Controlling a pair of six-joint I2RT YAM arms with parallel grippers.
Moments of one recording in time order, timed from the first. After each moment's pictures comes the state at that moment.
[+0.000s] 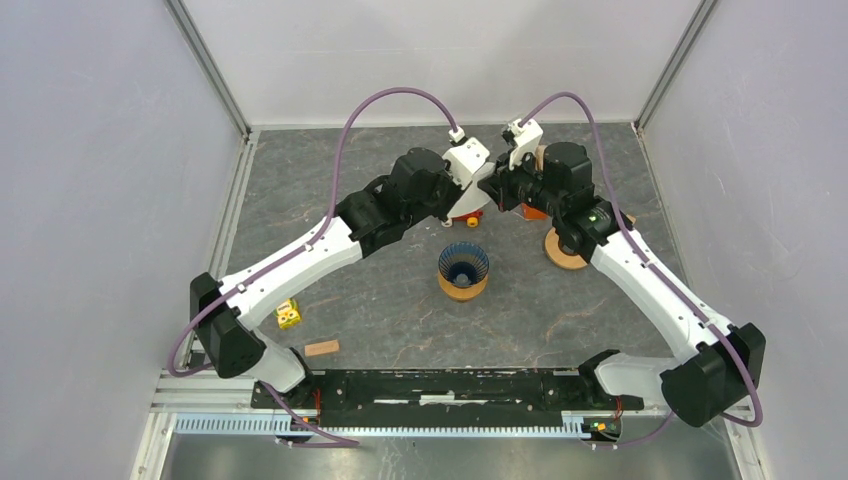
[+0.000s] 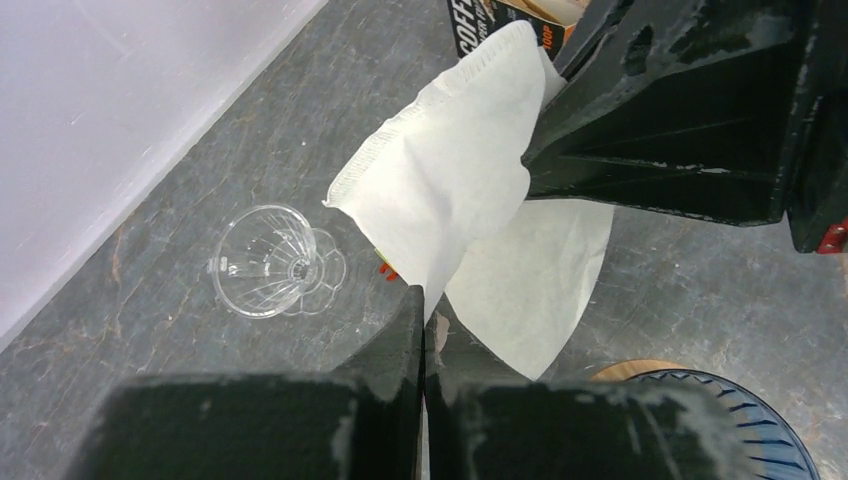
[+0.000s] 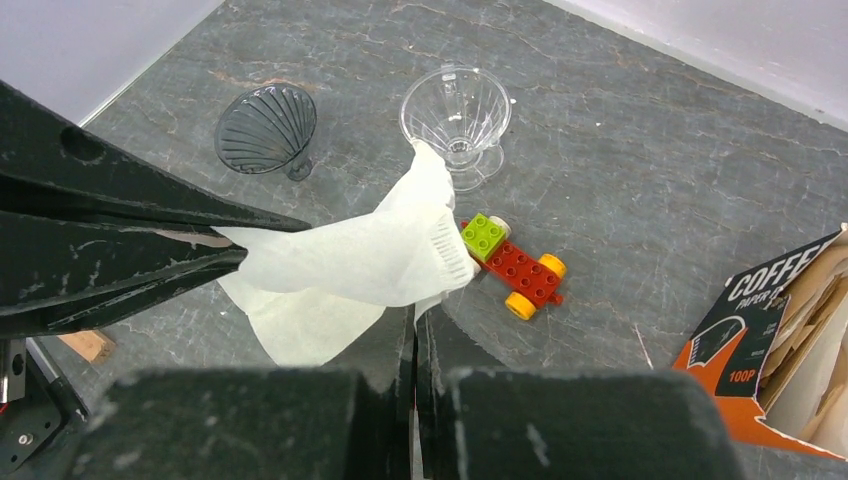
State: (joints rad) left arm -0.89 1.50 1.48 -0.39 -0.20 0.17; right arm 0.48 1.24 1.14 -0.20 -0.26 0.06
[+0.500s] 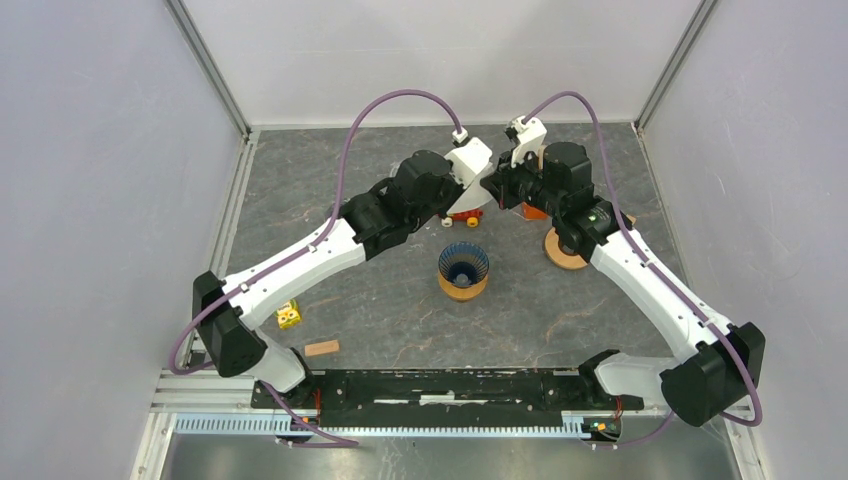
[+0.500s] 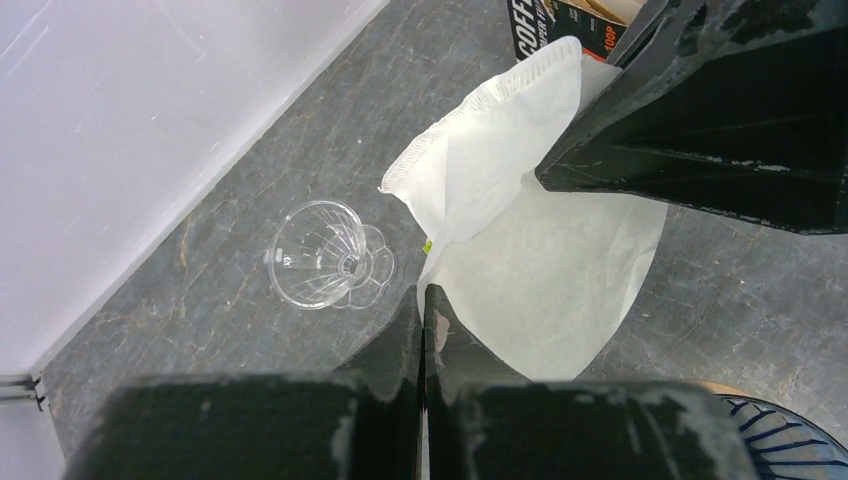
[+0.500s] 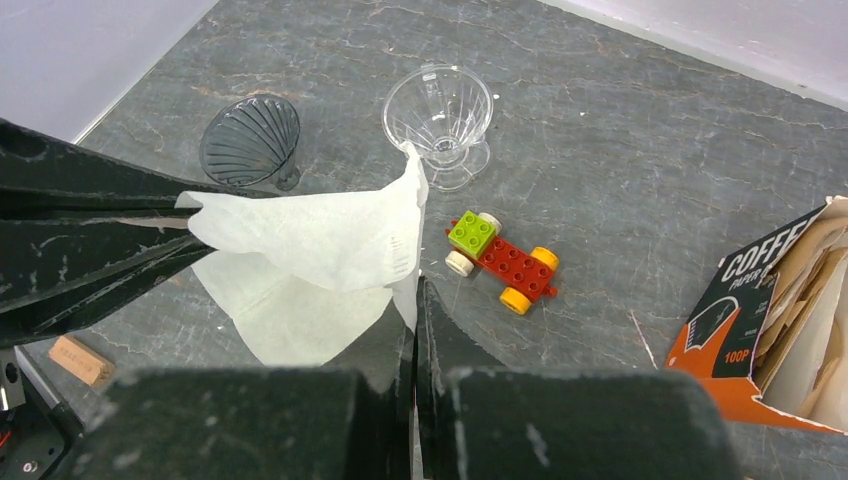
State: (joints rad) left arm -0.91 1.51 1.48 -0.37 -0.34 0.22; right arm 0.48 1.25 1.14 -0.20 -0.21 0.11
